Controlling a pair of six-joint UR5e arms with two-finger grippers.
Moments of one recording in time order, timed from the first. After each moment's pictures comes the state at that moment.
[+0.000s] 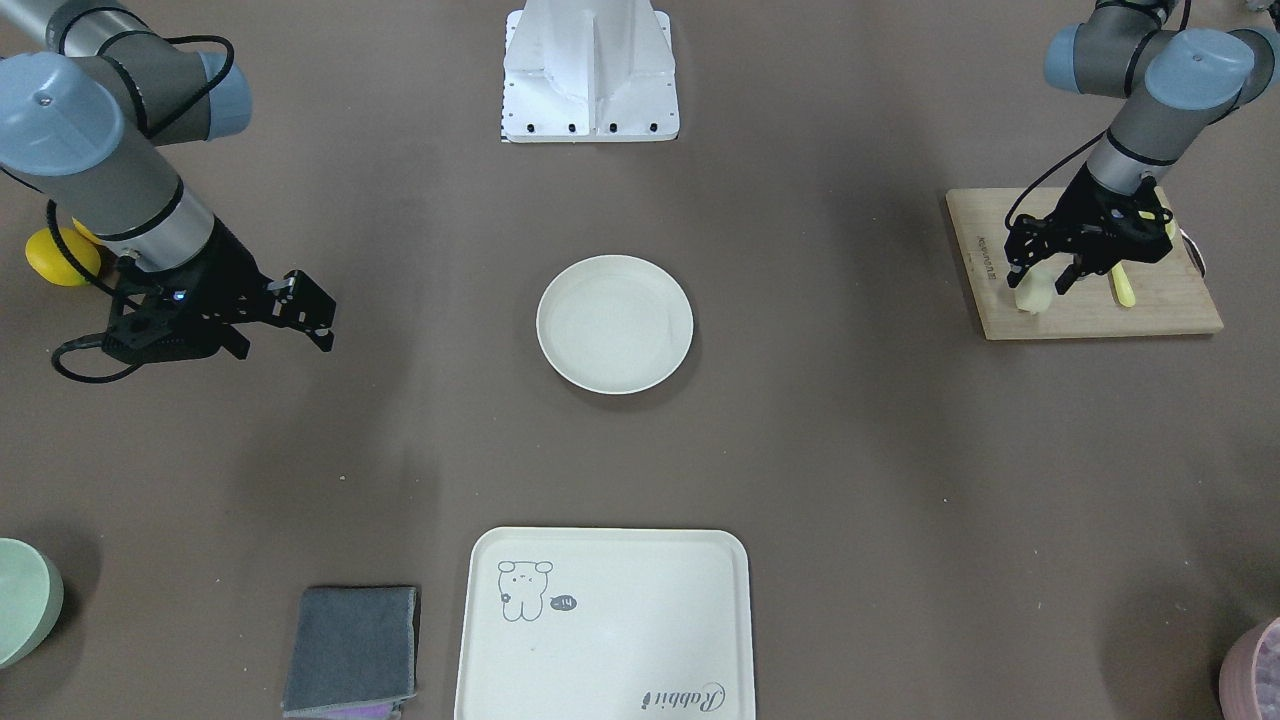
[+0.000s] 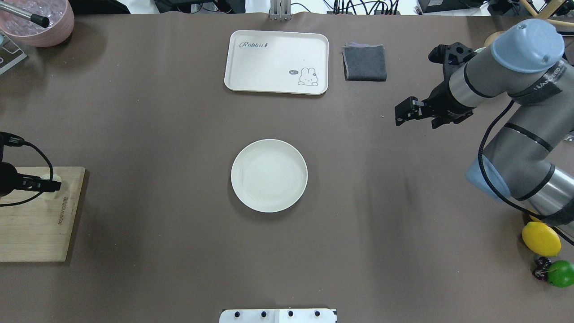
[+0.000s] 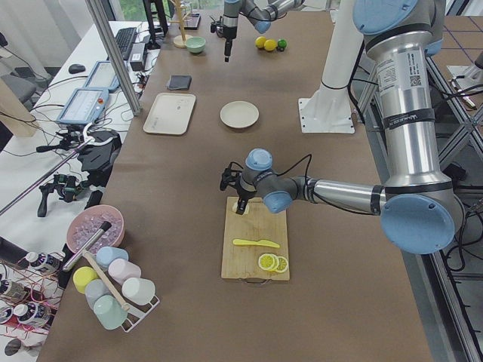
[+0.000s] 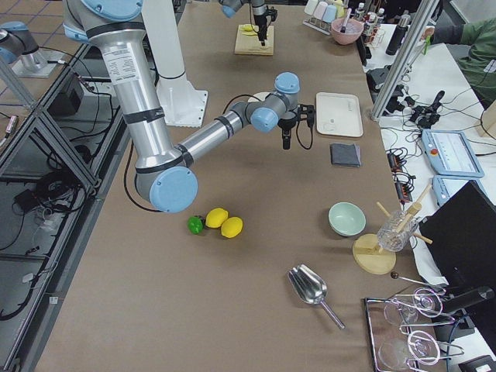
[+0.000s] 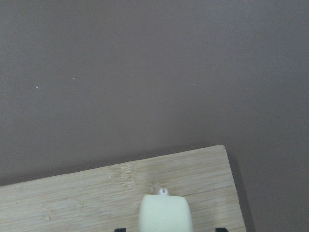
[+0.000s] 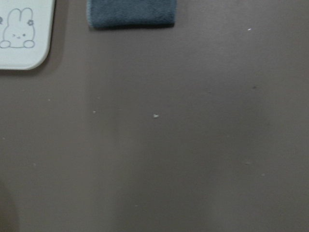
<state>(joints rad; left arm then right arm) -0.81 -1.35 -1.76 -2.40 -1.95 -0.84 0.91 -1.28 1.81 -1.35 2.16 0.93</state>
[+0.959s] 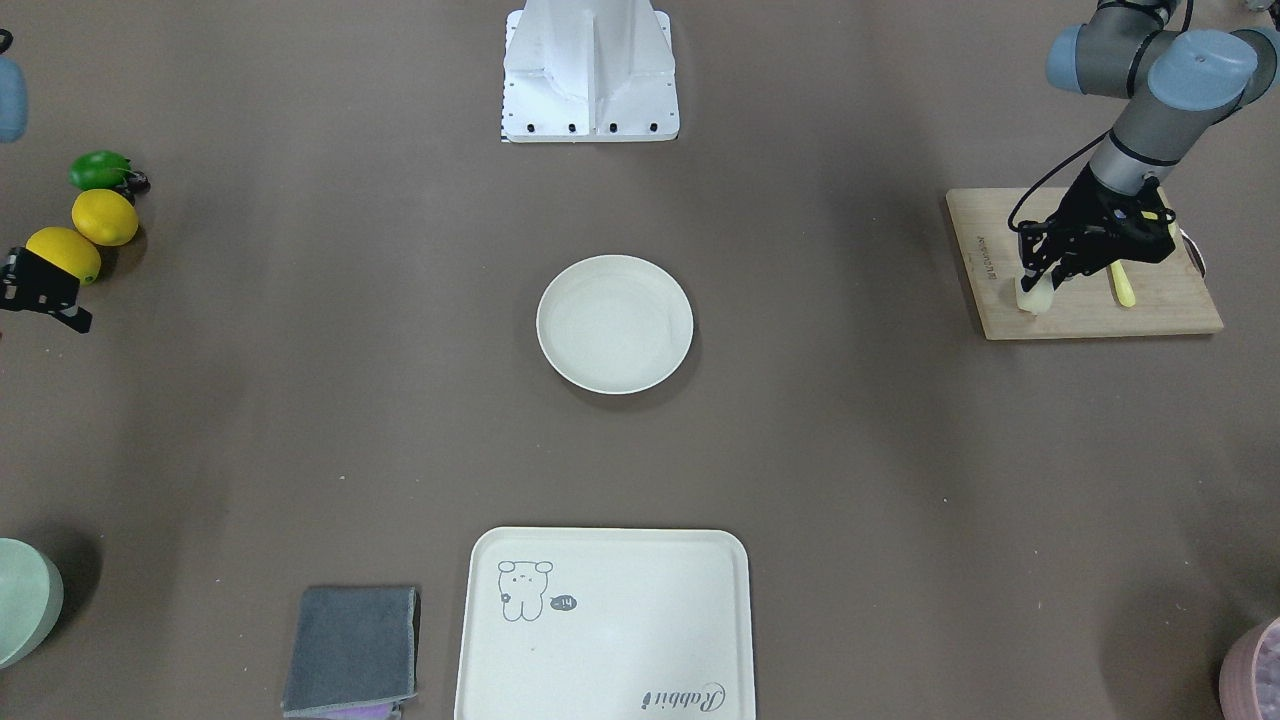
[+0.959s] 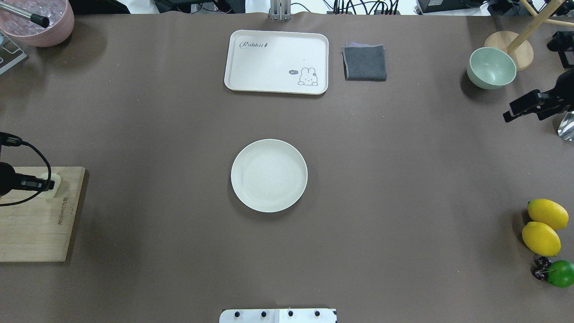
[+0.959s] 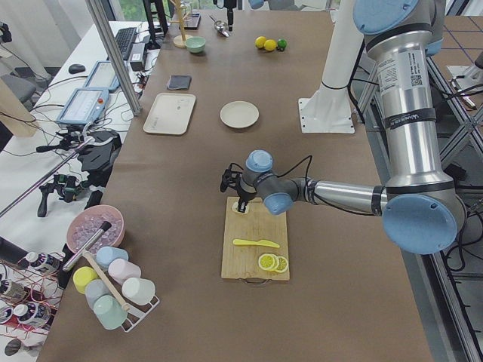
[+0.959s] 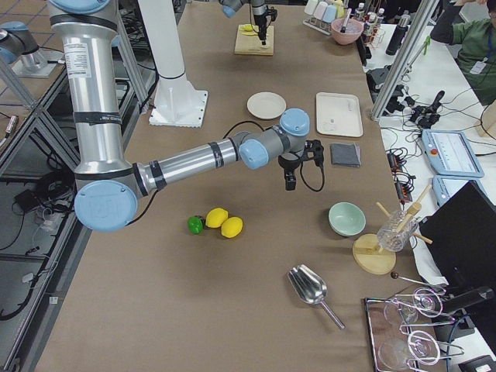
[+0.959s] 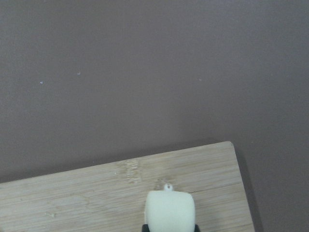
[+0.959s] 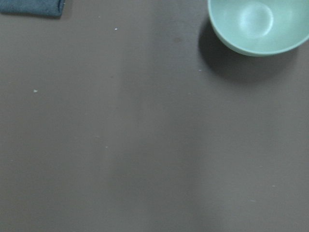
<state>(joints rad) -0.82 -1.35 -1.77 -2.40 -1.96 -0.84 1.24 -1.52 1.81 -1.39 2.39 0.43</state>
